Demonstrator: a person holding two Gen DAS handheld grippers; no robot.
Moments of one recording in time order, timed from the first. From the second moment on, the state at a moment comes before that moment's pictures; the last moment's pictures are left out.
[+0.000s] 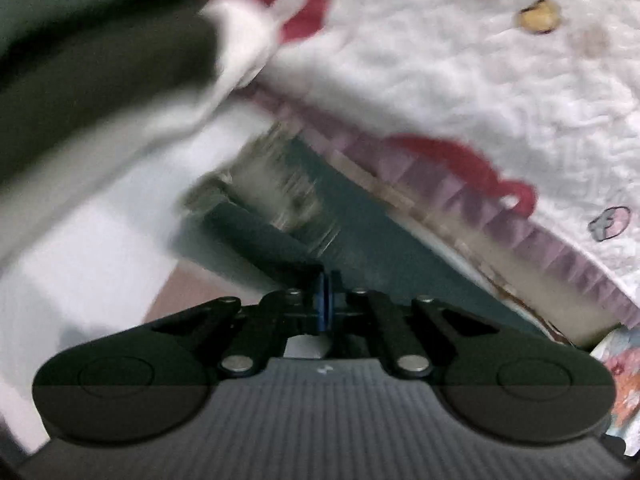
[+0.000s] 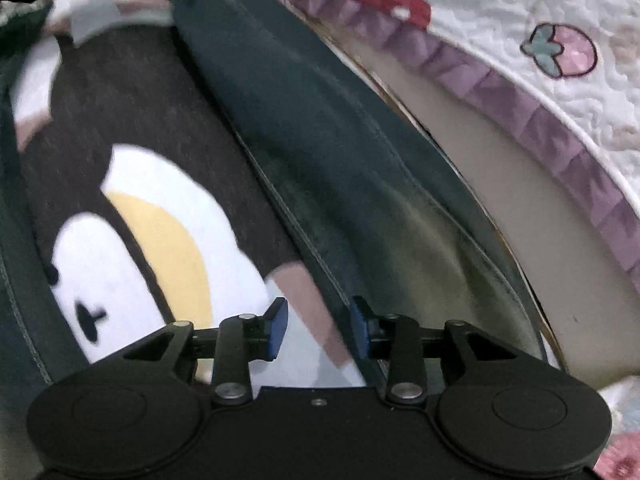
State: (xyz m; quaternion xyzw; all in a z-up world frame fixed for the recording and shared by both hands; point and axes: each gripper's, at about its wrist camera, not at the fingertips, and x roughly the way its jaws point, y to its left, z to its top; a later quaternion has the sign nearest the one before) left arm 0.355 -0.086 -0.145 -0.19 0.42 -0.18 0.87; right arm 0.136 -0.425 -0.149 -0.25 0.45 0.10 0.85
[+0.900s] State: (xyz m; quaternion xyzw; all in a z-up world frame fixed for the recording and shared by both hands) left arm 0.227 -0.139 -0.186 -0.30 0.49 -0.31 0.76; right arm 0.180 -0.457 -0.091 0.09 0.39 0.13 0.91
